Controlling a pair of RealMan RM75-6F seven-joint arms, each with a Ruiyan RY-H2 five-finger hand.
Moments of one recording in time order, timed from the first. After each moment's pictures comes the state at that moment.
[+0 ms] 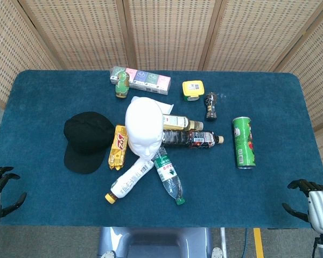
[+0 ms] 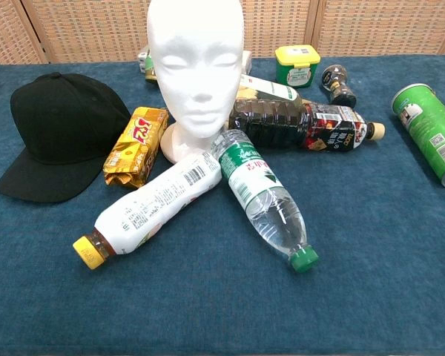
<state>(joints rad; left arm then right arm) 0.02 -1.19 0.01 -1.75 1.52 1.69 0.16 -0.03 -1.10 0.04 -1.64 -1.58 1.59 0.03</state>
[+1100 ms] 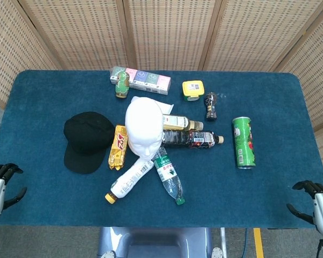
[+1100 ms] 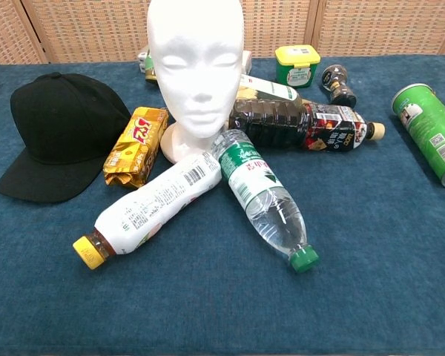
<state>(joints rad) -0.04 -1.15 -0.03 -1.66 1.54 1.58 0.21 -0.05 -1.09 0.04 -1.63 -1.58 1.63 0.05</state>
